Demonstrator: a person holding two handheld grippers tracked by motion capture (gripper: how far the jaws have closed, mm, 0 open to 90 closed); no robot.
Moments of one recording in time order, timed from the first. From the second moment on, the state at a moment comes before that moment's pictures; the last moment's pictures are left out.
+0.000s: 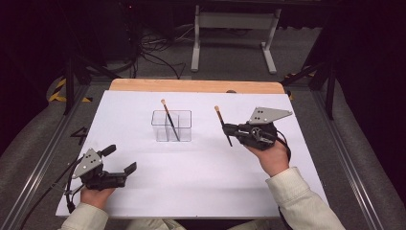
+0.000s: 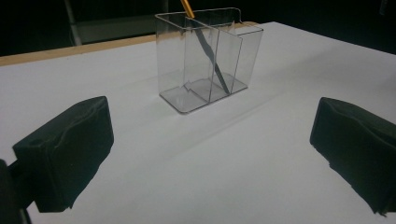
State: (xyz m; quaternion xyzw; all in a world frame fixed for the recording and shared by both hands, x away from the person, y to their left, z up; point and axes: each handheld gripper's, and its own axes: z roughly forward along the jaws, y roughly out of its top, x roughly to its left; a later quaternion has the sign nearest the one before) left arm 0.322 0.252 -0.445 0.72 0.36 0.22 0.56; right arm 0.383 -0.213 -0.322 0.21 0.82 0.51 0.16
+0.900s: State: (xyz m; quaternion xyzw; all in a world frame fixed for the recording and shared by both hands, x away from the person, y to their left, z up) left arm 0.321 0.252 -0.445 0.72 0.35 0.22 0.56; right arm 0.390 -0.218 -0.335 0.19 0.76 0.60 0.16
